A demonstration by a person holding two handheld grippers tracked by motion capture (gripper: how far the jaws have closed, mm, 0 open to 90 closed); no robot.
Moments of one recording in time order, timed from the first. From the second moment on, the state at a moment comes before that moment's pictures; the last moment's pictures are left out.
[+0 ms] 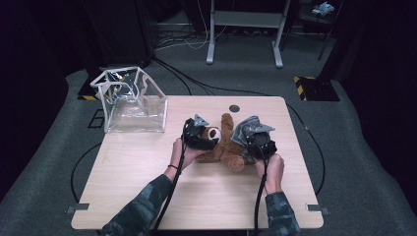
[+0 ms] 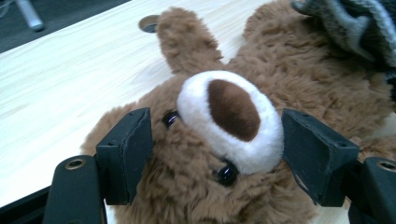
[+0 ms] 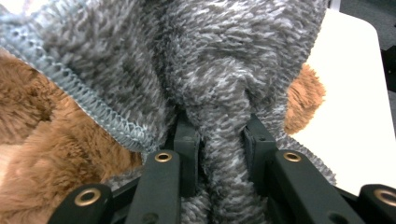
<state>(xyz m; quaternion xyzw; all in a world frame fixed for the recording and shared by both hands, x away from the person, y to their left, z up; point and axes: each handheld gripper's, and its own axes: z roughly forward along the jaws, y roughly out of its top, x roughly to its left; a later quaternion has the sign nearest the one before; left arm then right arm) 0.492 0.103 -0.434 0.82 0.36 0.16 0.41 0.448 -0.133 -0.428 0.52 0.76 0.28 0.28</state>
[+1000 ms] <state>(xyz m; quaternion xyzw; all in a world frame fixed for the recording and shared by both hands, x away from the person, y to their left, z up) 0.514 0.098 -0.449 0.84 0.37 0.13 0.38 0.419 -0.133 -0.443 0.50 0.76 0.26 0.31</state>
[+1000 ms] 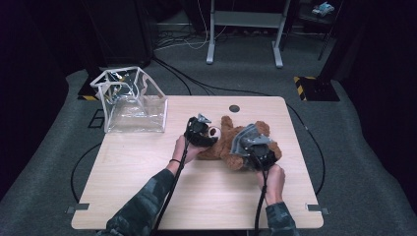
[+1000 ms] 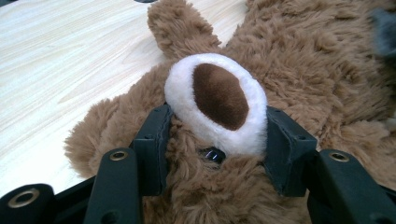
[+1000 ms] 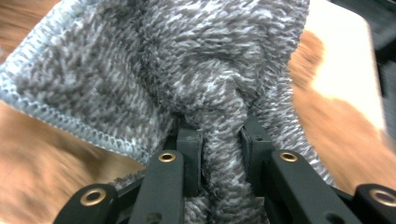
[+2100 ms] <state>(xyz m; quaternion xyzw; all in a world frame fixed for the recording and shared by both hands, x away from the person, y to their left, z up) 0.516 0.101 -0.451 0.83 0.37 0.12 0.39 0.429 -0.191 -0.442 0.58 0.72 0.25 0.30</state>
